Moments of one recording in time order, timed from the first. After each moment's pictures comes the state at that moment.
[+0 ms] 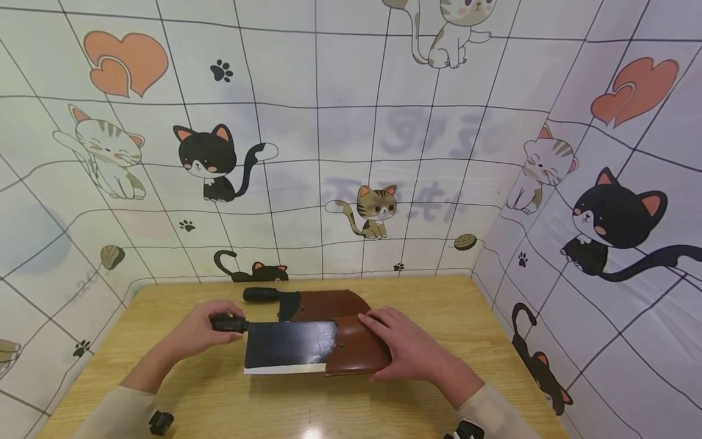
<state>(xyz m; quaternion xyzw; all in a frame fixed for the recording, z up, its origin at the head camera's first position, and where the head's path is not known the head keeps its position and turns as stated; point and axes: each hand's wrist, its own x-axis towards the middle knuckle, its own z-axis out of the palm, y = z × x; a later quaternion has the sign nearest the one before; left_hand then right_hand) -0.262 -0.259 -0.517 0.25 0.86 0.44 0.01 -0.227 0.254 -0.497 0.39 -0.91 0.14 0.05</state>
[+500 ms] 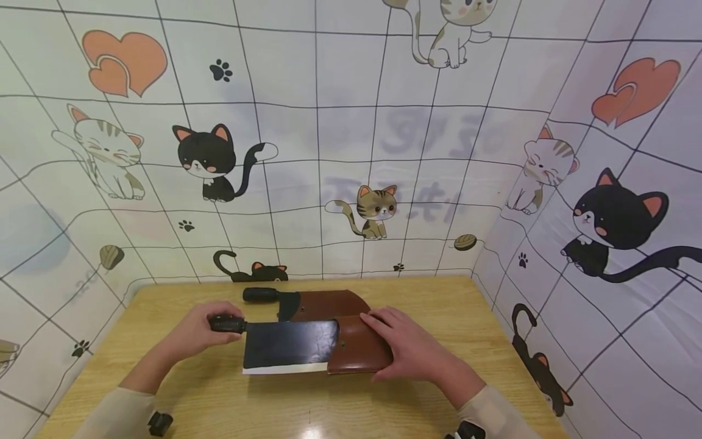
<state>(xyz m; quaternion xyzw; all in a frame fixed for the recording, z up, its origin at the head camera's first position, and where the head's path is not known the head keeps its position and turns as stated) -0.263 -0.261 -0.520 0.23 0.87 0.43 0.01 -0.228 0.258 -0.498 0.38 -0.91 0.14 0.05</state>
